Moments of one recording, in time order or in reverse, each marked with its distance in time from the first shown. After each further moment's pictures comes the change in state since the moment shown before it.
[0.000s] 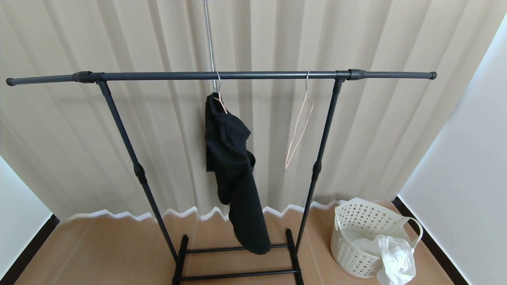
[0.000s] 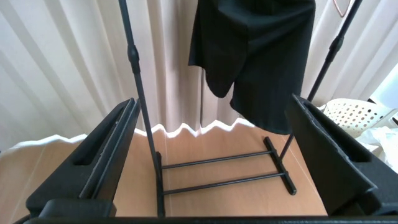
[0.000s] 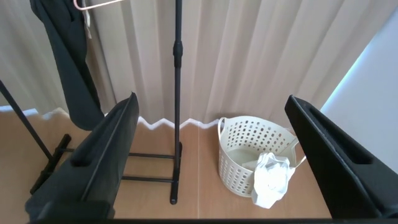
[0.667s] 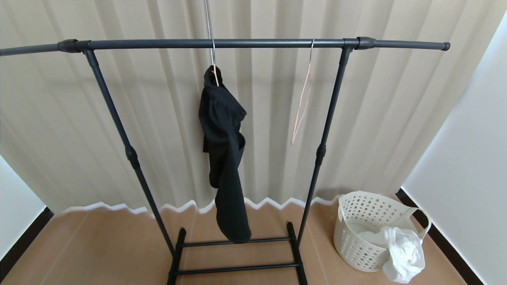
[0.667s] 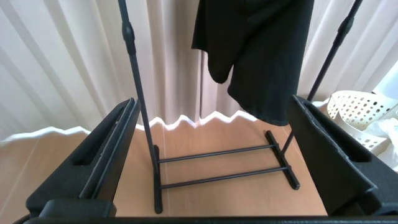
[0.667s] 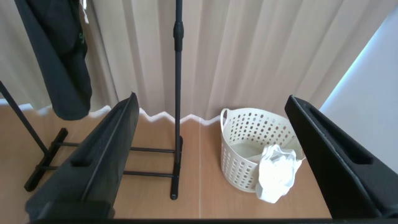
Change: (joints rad) left arm -0.001 0.000 0.000 0.000 0.001 -0.003; right arm 0.000 0.000 0.001 -0.001 0.000 0.005
